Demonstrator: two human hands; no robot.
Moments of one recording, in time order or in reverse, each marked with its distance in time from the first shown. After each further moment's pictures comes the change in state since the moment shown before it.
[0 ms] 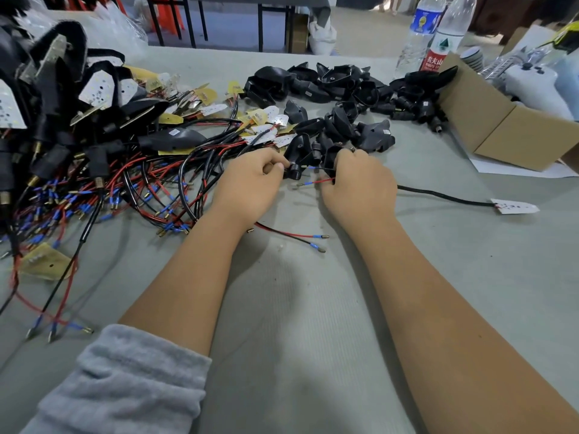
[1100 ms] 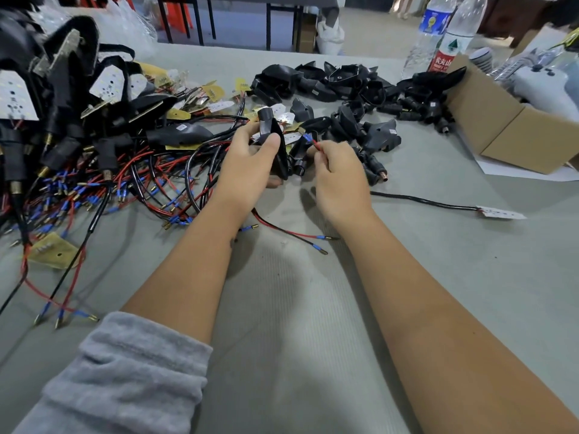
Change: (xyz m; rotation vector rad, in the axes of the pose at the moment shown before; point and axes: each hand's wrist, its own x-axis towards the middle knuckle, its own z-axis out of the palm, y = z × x) left_hand 0.011 -0.008 0.001 -0.537 0.101 -0.125; right_hand -0.004 -0.028 -0.004 0.632 -0.065 0.081
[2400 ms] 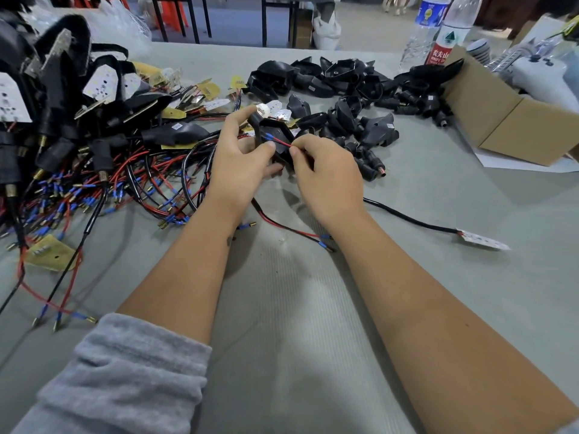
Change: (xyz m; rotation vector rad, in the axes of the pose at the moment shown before) left_hand -0.007 0.007 -0.002 -0.236 -0.008 0.064; right_hand -0.004 -0.011 0.006 -0.054 0.057 -0.144
